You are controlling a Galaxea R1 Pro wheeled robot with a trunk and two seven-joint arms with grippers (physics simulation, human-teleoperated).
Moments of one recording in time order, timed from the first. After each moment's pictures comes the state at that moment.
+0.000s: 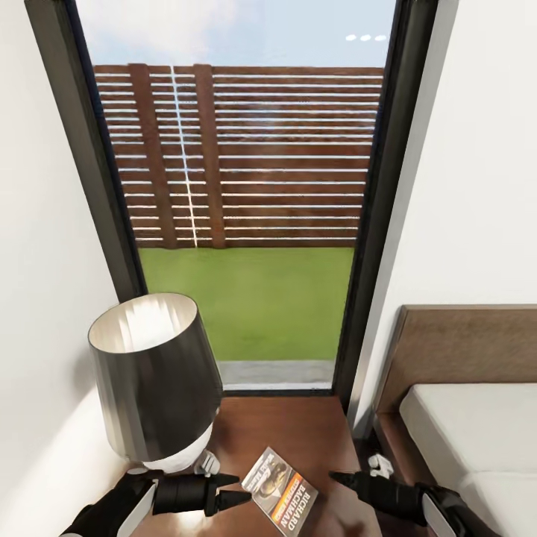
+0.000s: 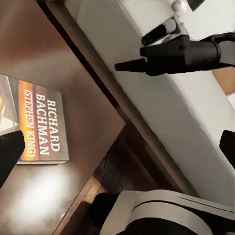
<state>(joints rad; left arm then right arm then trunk) -0.47 0.13 -0.35 -0.54 0.34 0.23 -1.15 -0.44 -0.19 0.00 -0.45 -0.33 0.45 0.87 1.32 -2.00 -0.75</state>
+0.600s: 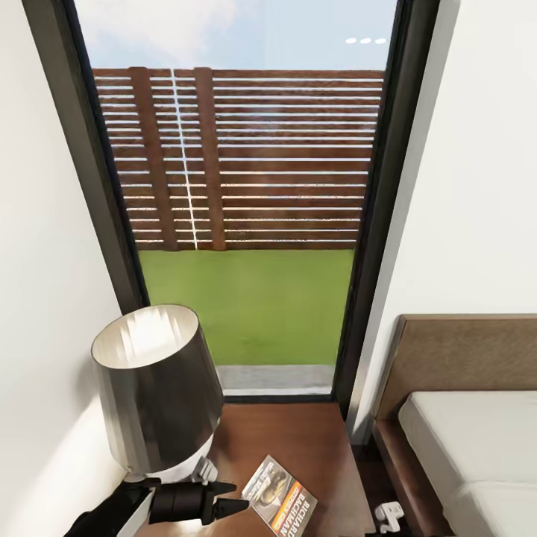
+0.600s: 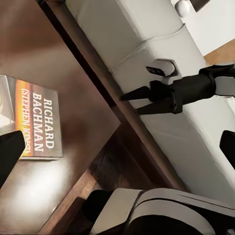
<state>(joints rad) -0.47 0.13 -0.35 -0.48 0.34 0.21 -1.15 -0.44 -0.19 0.00 -0.16 -0.05 0.07 0.86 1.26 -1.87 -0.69</state>
